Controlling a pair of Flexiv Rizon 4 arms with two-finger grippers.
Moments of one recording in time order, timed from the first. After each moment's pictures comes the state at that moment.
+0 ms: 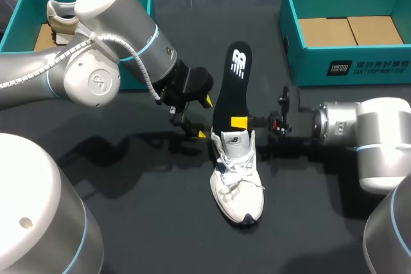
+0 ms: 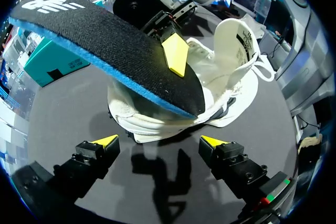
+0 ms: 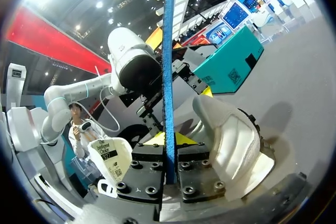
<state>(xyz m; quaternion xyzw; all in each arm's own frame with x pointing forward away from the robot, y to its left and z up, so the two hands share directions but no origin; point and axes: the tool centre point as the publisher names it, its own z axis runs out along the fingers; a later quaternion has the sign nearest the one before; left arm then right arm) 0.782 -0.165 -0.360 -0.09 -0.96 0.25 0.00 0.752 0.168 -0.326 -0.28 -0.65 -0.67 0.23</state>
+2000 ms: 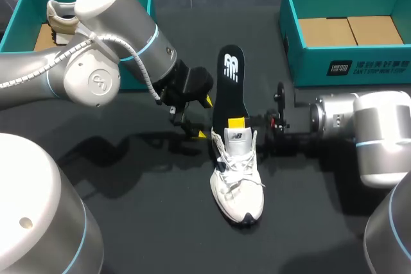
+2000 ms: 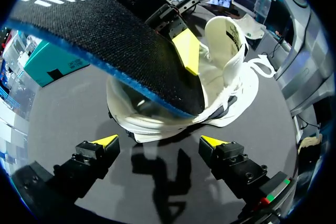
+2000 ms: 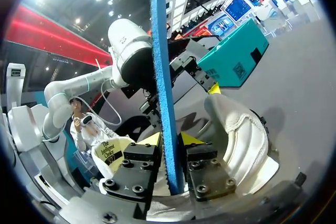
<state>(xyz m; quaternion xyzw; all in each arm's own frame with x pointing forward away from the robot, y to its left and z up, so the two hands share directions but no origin) 0.782 -0.165 -0.360 -0.09 -0.96 0.25 0.00 0.748 0.174 -0.320 -0.26 -0.68 -0.65 0.24</state>
